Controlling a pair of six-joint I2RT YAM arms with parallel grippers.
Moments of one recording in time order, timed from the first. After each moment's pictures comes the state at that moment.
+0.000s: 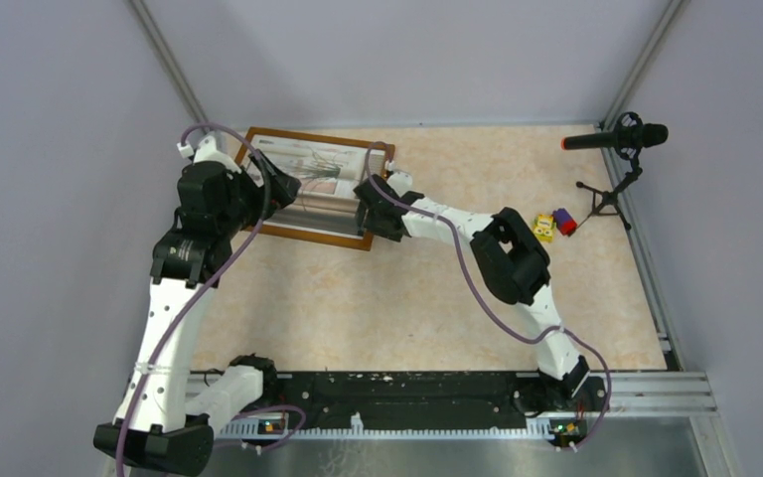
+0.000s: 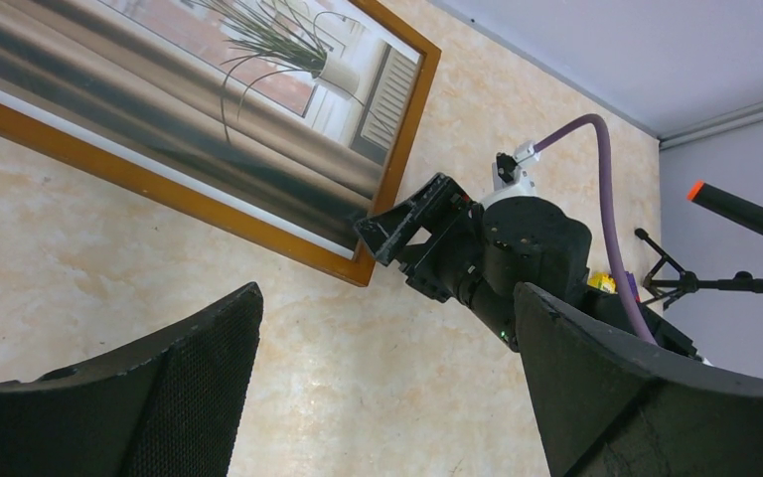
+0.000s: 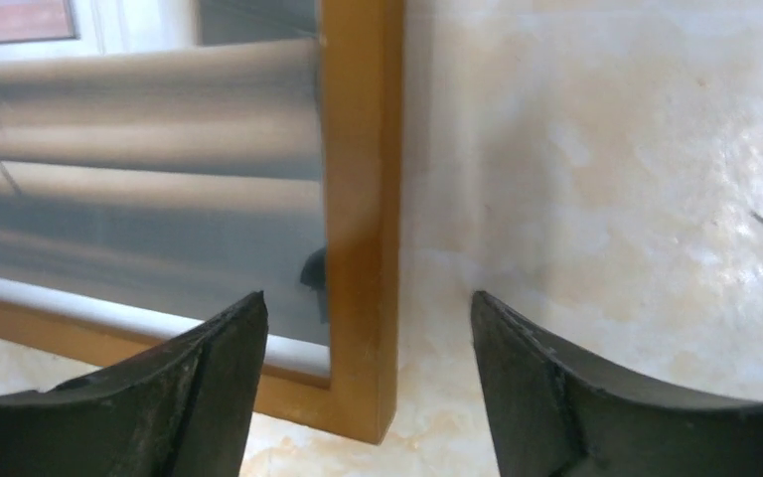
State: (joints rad) left arm -0.14 0.98 1.25 -0.68 0.03 -0.62; right arm 0.81 2.24 1.74 -0.42 0.30 0.96
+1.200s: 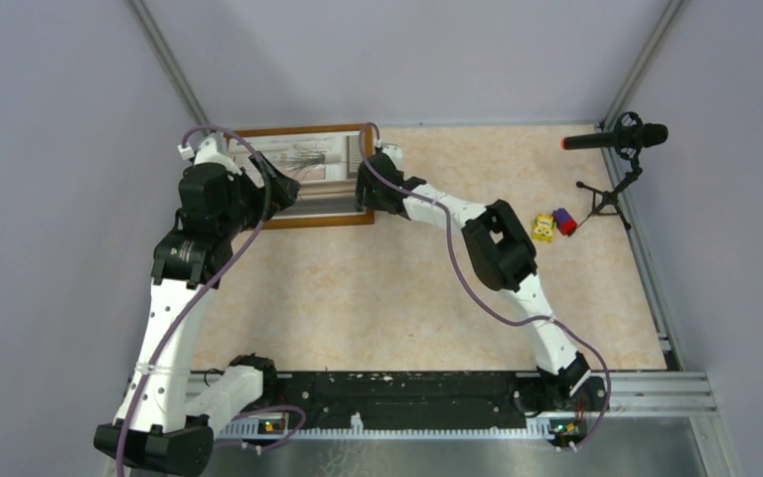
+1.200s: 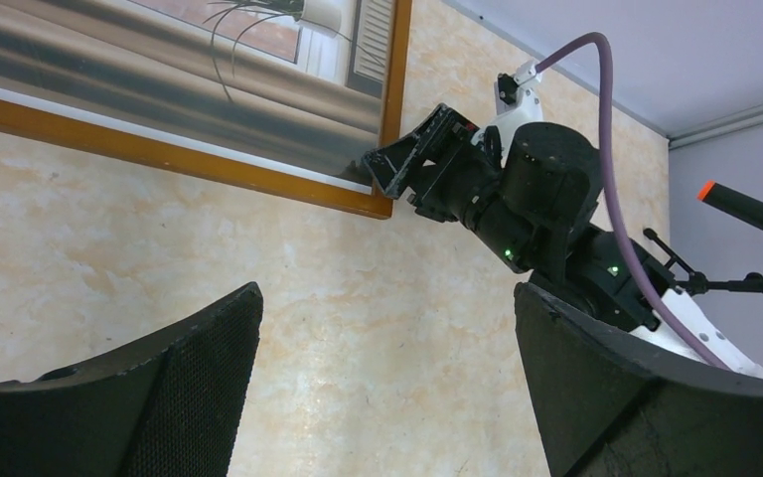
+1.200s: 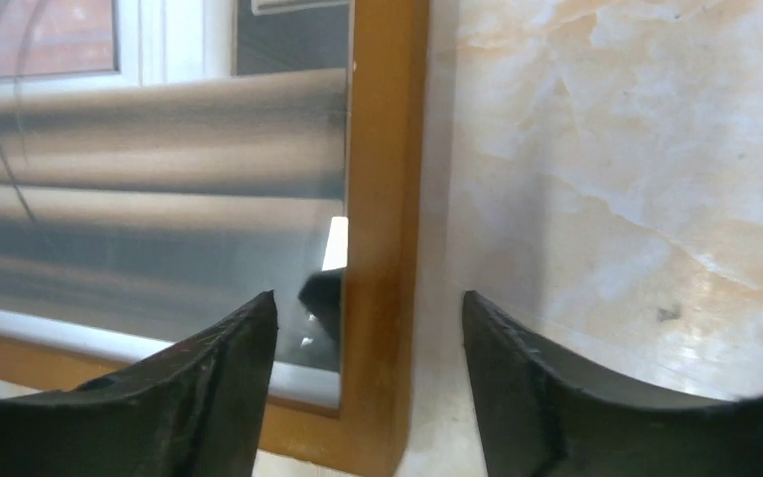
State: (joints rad) left arm -0.14 0.97 1.24 -0.68 0.03 -0.62; right arm 0.73 2.40 1.92 -0.21 0.24 0.65
